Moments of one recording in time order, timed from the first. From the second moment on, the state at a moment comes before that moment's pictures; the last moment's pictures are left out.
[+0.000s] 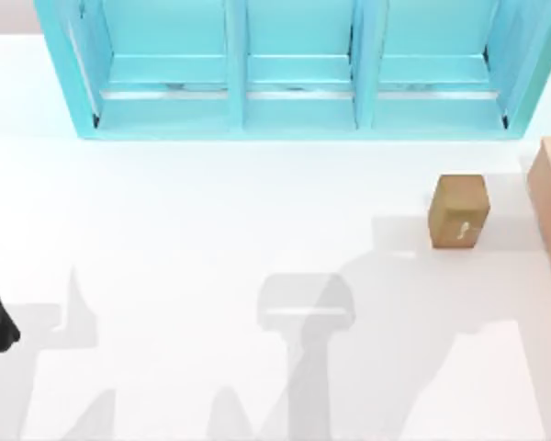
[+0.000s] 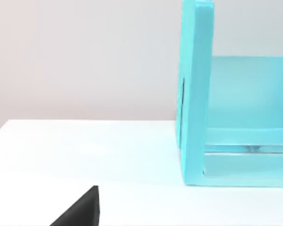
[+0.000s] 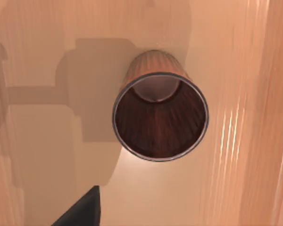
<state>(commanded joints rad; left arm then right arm) 0.00 0.00 0.00 0.00 0.00 0.00 -0.38 1.98 1.81 -1.40 0.00 -0.36</state>
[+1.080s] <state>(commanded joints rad) 0.00 0.00 0.00 0.00 0.00 0.00 -0.38 2.03 1.48 -1.02 0.01 -0.36</state>
